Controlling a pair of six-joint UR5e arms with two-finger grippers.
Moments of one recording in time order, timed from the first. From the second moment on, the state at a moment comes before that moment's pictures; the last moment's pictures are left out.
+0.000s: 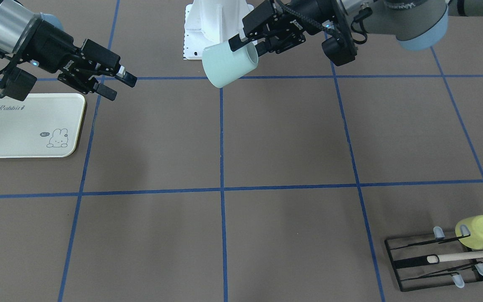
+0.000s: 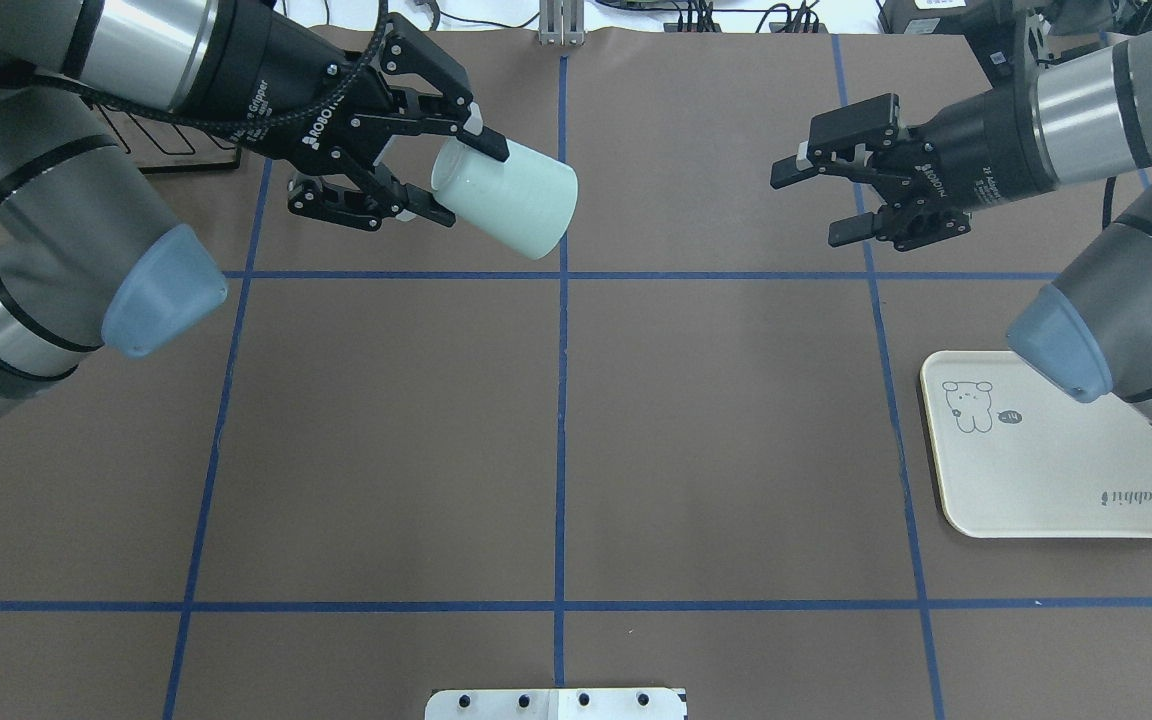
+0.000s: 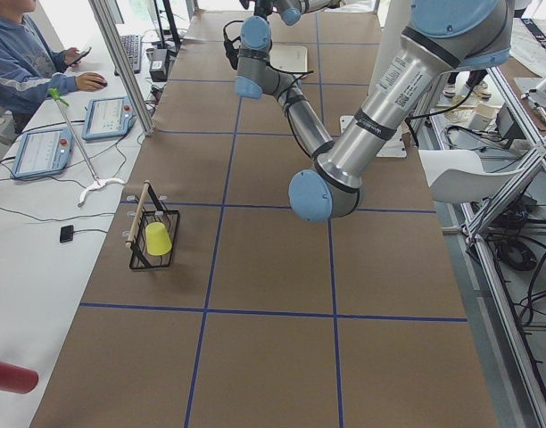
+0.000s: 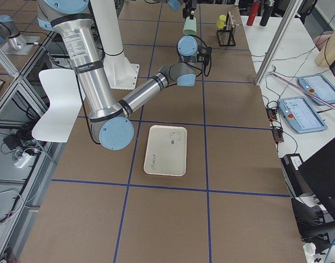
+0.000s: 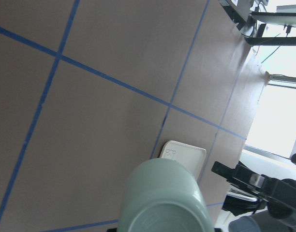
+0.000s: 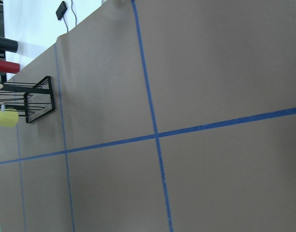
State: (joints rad) left arm -0.87 -2.22 -1.79 -2.60 -2.30 -2.20; right arm 0.96 -1.22 1.85 -0.56 2.38 1.81
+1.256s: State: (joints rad) left arm -0.80 -2.11 -1.76 -3.21 -2.02 -2.85; right arm 0.75 -1.11 1.84 -0.14 2.10 2.32
